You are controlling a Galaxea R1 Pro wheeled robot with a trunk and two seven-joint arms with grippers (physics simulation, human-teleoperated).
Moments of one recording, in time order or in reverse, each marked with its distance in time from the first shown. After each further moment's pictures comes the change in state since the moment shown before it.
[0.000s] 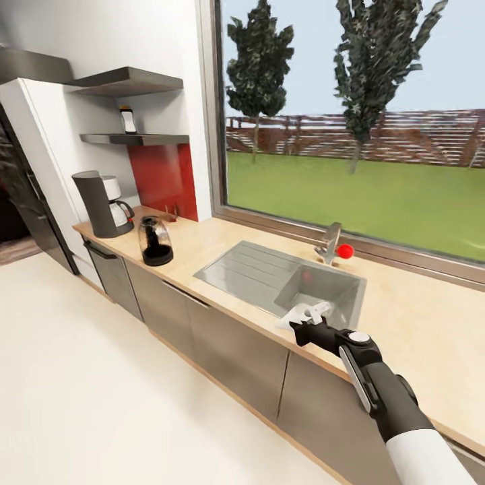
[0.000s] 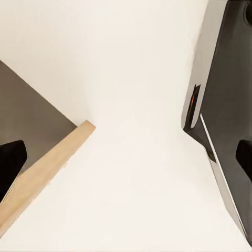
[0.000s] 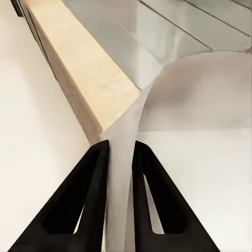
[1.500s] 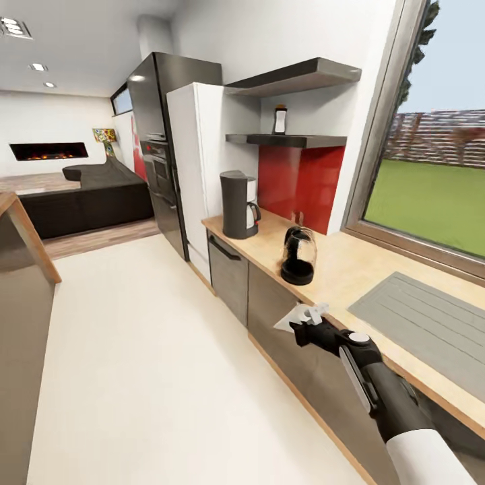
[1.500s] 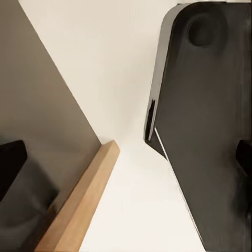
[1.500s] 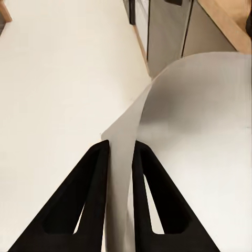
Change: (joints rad) left arm -0.001 -0.074 0.000 -0.038 0.001 -0.020 -0.010; right arm 0.000 0.000 0.000 0.003 0.000 0.000 0.000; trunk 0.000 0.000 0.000
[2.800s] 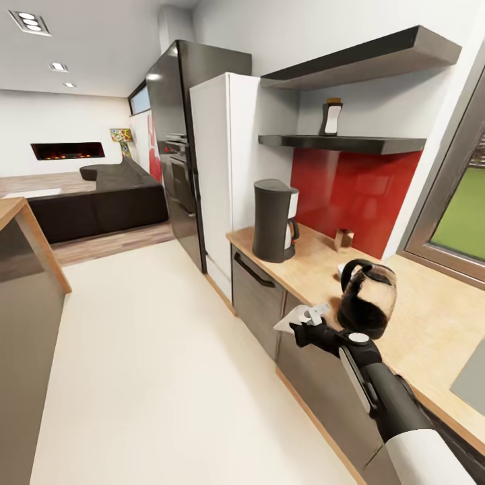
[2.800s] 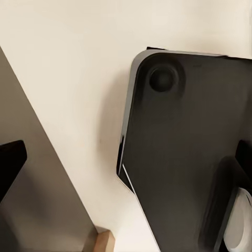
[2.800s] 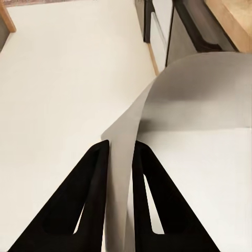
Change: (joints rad) left arm -0.002 -0.059 0.000 -0.112 0.000 0.004 -0.001; right arm 0.000 0.001 0.000 0.006 0.001 0.000 0.000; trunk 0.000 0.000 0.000
